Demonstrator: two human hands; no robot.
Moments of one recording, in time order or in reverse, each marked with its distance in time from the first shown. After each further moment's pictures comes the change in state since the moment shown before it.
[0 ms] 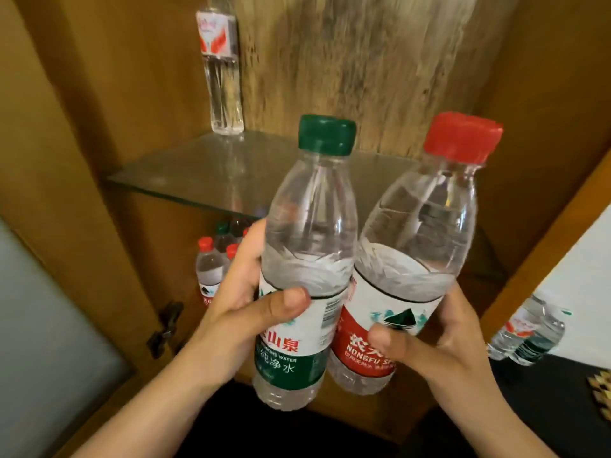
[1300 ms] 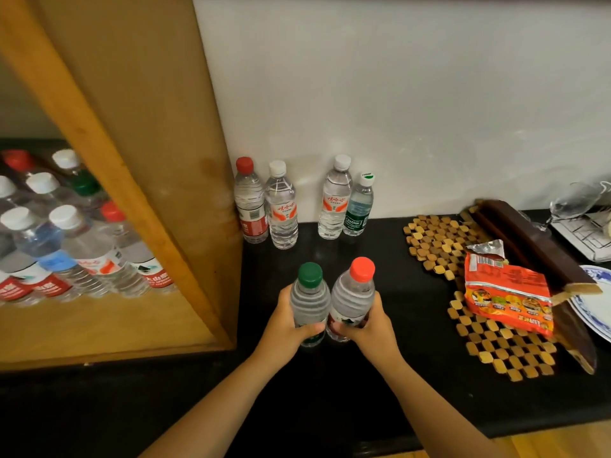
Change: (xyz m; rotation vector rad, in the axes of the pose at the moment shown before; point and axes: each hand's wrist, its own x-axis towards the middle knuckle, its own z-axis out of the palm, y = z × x) left_hand -0.079 -0.313 0.261 0.231 -0.316 -0.694; right_hand -0.210 0.215 -0.267 -0.380 0.433 0.738
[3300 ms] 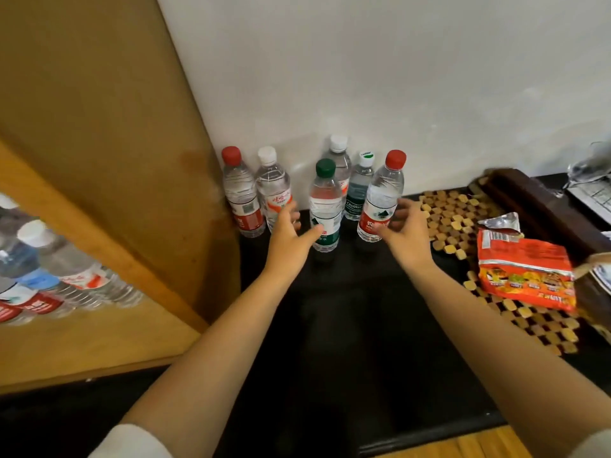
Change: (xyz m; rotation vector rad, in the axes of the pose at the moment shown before) left_hand 0.096 0.079 -0.010 0.081 0.228 0.009; right_hand 0.104 -0.054 -0.055 -0.104 0.360 -0.036
